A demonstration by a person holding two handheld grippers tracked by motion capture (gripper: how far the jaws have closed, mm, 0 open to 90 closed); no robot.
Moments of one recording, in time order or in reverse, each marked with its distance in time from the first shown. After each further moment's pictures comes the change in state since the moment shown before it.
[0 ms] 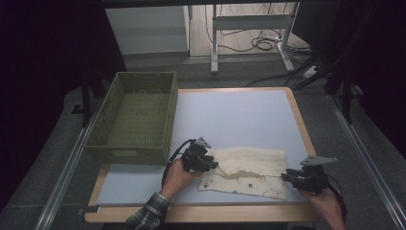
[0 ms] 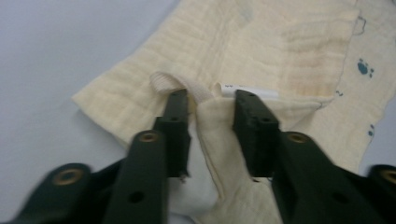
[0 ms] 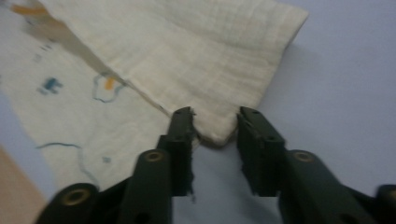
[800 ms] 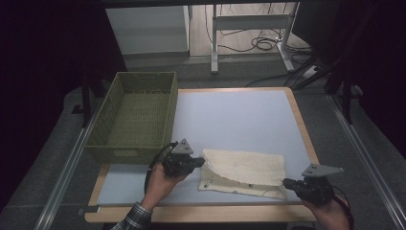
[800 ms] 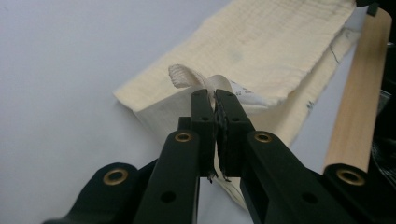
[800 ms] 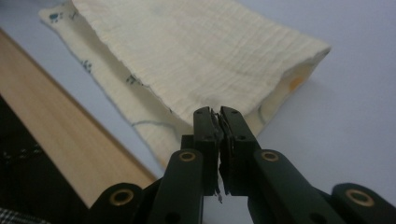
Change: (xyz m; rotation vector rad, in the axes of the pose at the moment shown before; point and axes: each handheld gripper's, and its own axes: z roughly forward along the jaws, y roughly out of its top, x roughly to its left) left arm -0.018 -0.036 -0.069 -0.171 0.034 0.088; right arm 0.043 0.000 -0.041 -0.007 0.049 -0.065
